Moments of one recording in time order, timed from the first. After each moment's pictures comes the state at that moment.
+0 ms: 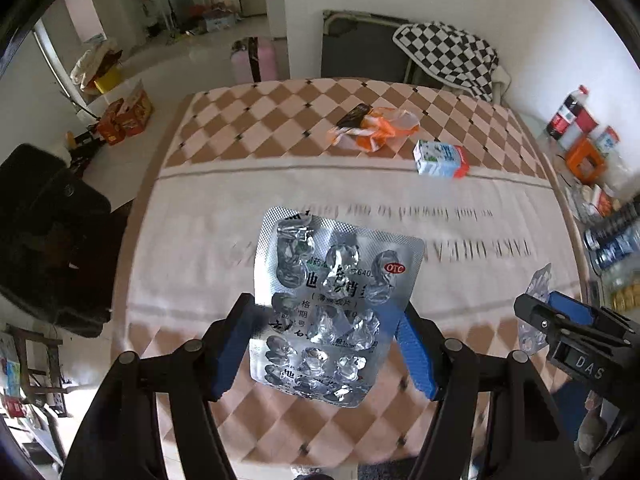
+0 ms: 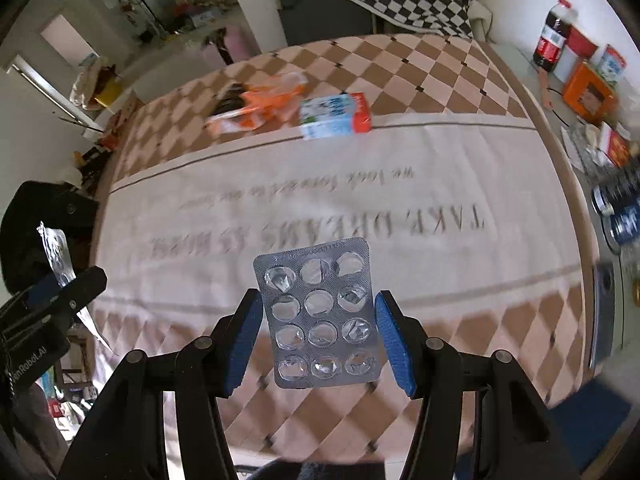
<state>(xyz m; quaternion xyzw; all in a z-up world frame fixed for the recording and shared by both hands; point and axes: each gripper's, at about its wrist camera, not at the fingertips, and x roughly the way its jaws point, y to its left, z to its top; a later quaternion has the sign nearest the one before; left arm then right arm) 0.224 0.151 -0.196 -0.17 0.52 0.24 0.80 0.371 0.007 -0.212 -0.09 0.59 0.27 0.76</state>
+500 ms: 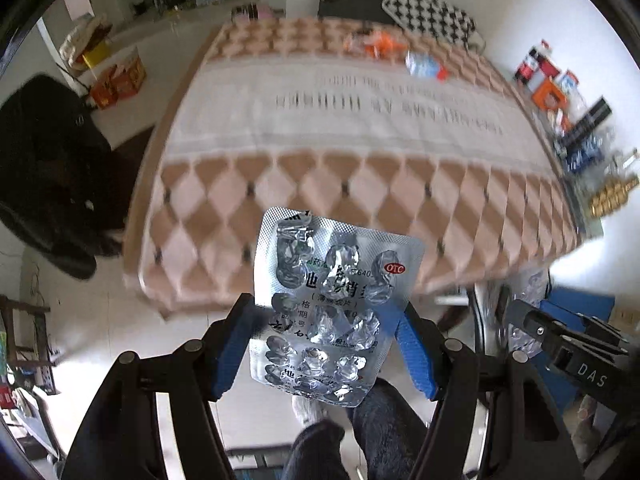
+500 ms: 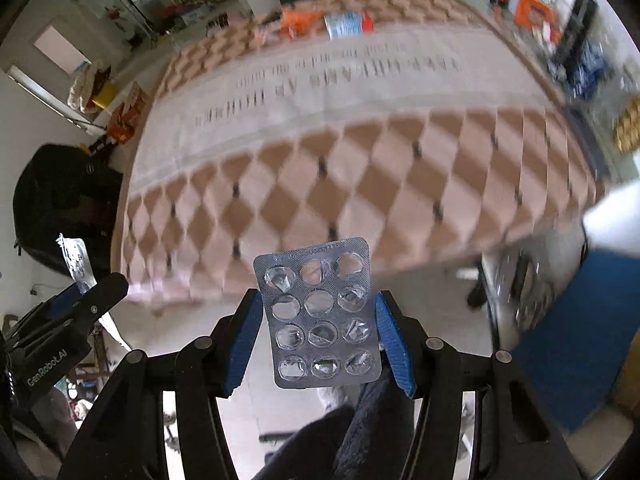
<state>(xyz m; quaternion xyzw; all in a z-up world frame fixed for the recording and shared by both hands) 0.030 0.091 -0.239 -0.20 0.56 0.19 0.79 0.123 -0.074 -0.239 -0.06 0.64 0.24 0.73</state>
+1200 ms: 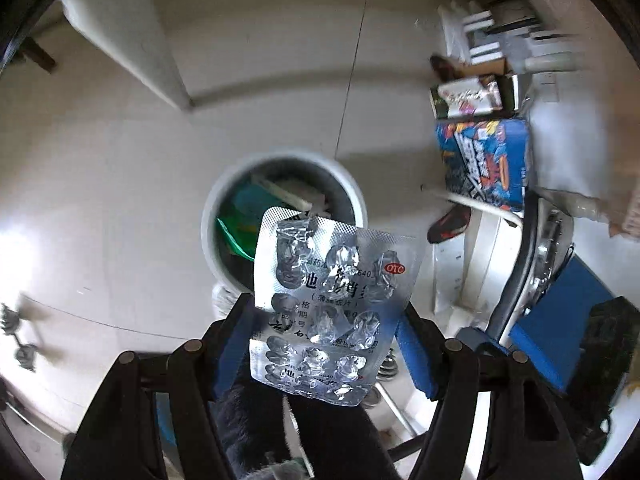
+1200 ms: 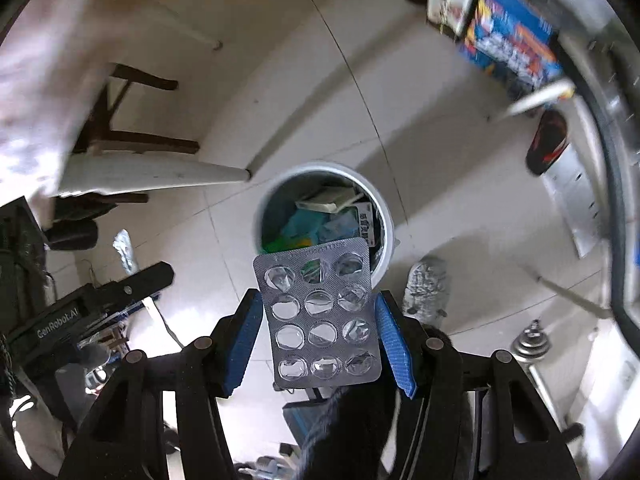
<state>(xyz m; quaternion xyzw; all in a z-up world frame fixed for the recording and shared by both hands) -0.013 0.077 -0.641 -0.42 0.67 0.11 0.60 0.051 -0.124 -0.620 -0.01 0.77 0.20 0.60</state>
